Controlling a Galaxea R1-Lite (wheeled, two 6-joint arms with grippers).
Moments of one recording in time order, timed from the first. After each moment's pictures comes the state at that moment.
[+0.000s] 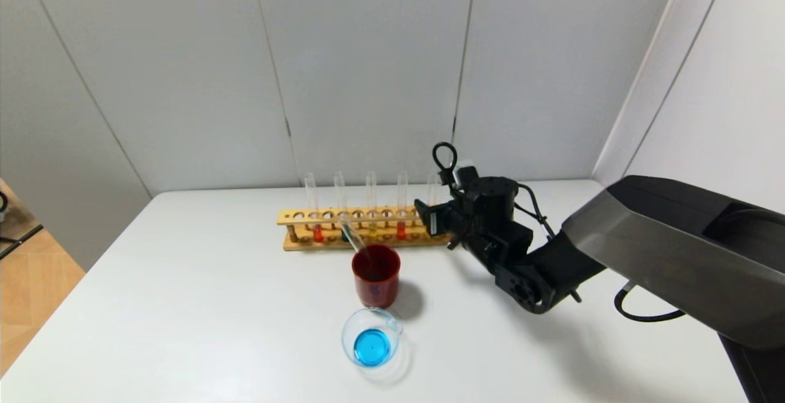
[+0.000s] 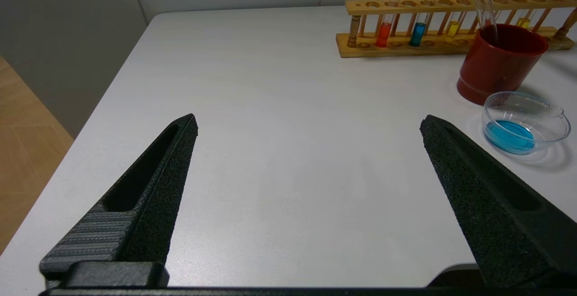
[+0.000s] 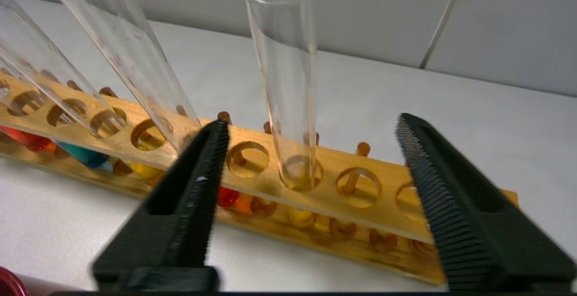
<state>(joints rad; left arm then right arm) 0.00 0.00 -0.01 0.02 0.00 -0.01 0.54 2.37 -1.17 -1.02 -0.20 0.05</state>
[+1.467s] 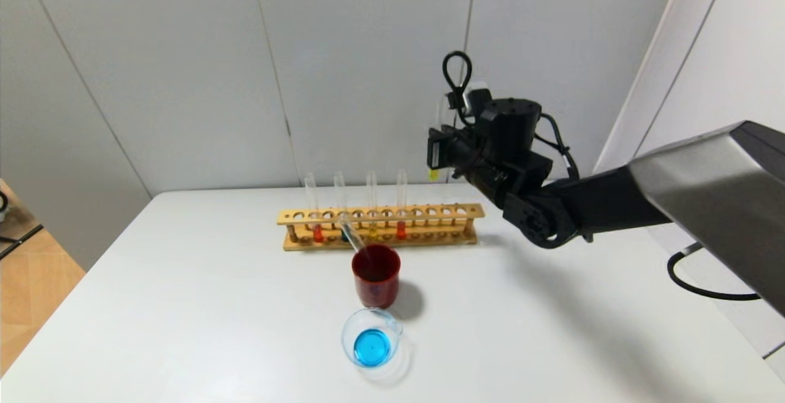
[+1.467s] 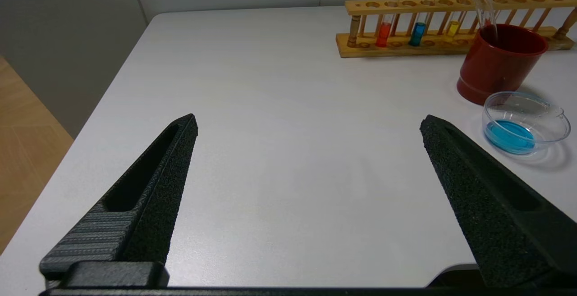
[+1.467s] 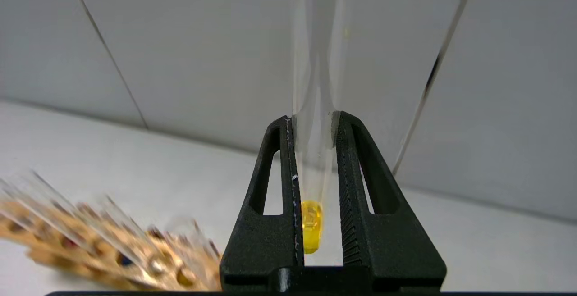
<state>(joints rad) 0.00 0.00 -0.01 0.02 0.00 -0.01 0.53 2.21 -1.42 -0.78 -0.21 0.01</state>
